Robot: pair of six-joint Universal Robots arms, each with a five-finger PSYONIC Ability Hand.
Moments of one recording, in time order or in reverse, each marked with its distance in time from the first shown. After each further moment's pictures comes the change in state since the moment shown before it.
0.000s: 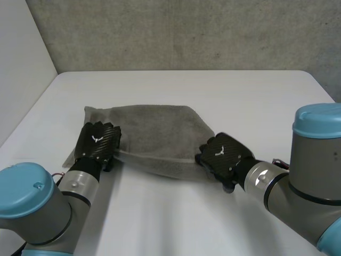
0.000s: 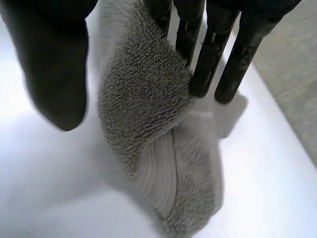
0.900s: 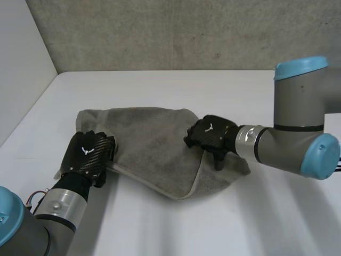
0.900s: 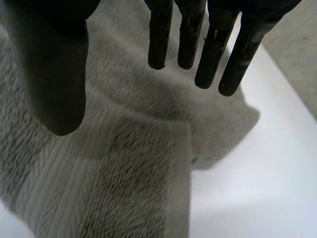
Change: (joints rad) left arm -0.010 0.220 -0.151 -0.090 -0.002 -0.001; right arm -0.062 0.375 -0.581 0.371 -0.196 -0.089; left_hand 0.000 0.000 0.000 0.000 0.000; right_hand -0.026 -0.041 -0.051 -0.041 0.004
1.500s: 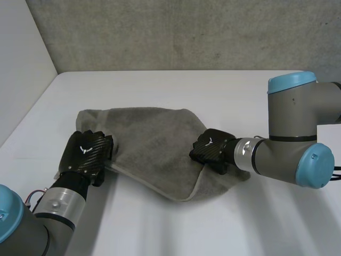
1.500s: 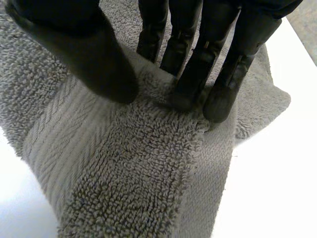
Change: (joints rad) left arm 0.011 -0.003 0.001 0.000 -0.001 0.000; right arm 0.003 0.013 0.063 -0.006 0.022 -0.111; left_hand 0.000 0.000 0.000 0.000 0.000; right_hand 0.785 0.770 0.763 0.765 0.762
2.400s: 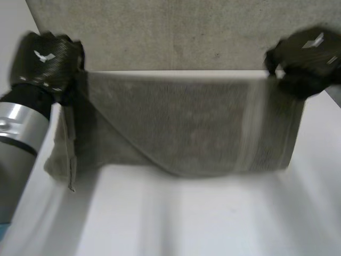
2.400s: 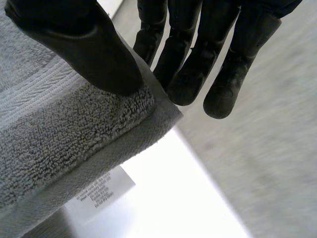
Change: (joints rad) left arm 0.059 0.164 0.399 -0.284 0.045 0.091; right arm -0.287 -0.624 0.111 0.077 -0.042 0.309; left_hand 0.000 0.000 0.000 0.000 0.000; right_hand 0.064 0.088 0.094 0.079 0.086
